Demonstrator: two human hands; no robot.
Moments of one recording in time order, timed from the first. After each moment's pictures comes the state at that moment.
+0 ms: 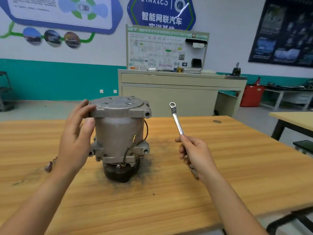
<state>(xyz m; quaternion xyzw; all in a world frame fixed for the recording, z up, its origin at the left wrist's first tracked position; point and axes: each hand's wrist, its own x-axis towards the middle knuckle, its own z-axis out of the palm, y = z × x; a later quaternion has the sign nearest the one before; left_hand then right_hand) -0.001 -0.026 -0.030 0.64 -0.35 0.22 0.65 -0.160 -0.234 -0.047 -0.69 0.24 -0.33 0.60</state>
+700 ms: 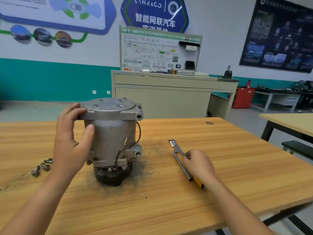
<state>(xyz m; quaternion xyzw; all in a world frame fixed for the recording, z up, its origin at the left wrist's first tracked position) 0.009 -0.038 -0.042 0.63 -0.41 0.34 0.56 -0.163 -0.287 -0.082 -0.88 0.39 -0.20 0.16</state>
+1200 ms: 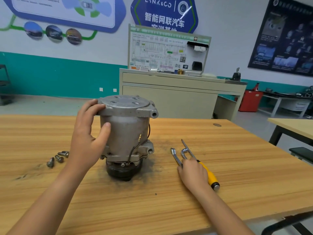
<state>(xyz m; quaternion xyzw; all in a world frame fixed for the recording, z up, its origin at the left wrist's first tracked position) 0.006 -0.032 -0.040 0.66 -0.40 0.31 0.55 -0.136 -0.254 -0.111 -0.91 0.39 -0.13 0.00</state>
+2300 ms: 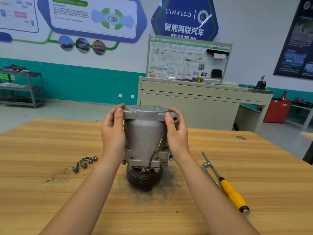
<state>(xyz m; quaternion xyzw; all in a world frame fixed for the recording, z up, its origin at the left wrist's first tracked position) 0.026 -0.066 -0.012 0.49 -0.20 0.12 0.84 -0.044 -0.184 -0.011 -0.71 0.04 -0.42 0.57</state>
